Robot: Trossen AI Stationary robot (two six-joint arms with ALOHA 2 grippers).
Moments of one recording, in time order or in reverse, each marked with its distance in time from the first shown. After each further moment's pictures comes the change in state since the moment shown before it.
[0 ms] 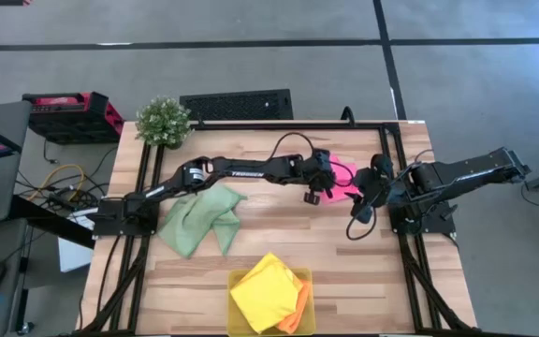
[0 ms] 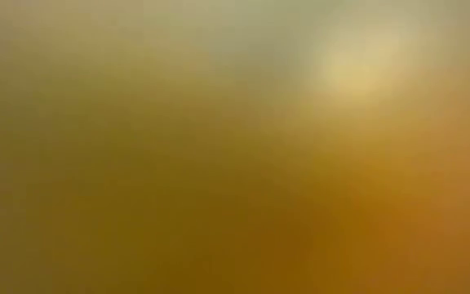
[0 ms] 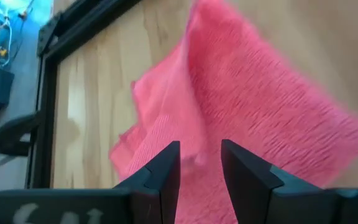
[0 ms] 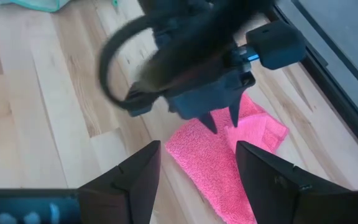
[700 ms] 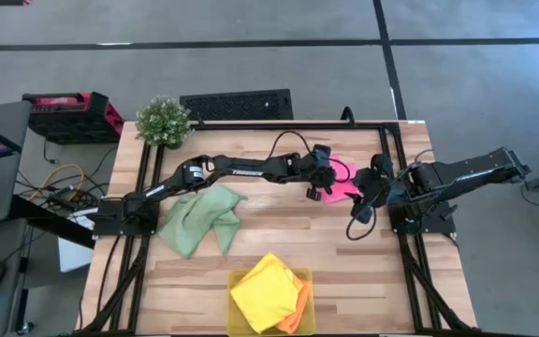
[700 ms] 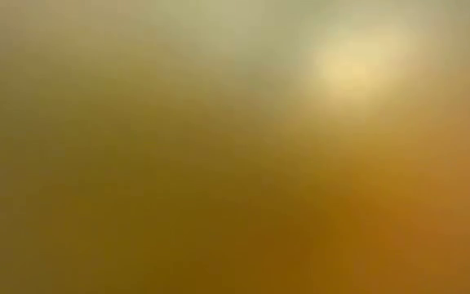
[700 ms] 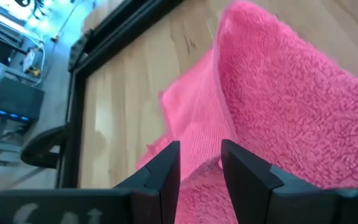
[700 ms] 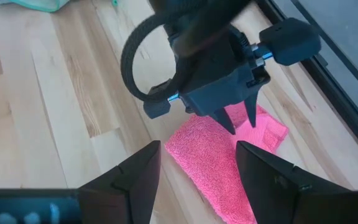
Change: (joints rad) left arm 0.027 0.002 -0.069 0.184 -0.002 0.073; right arm 0.000 0.000 0.000 0.000 0.000 0.000
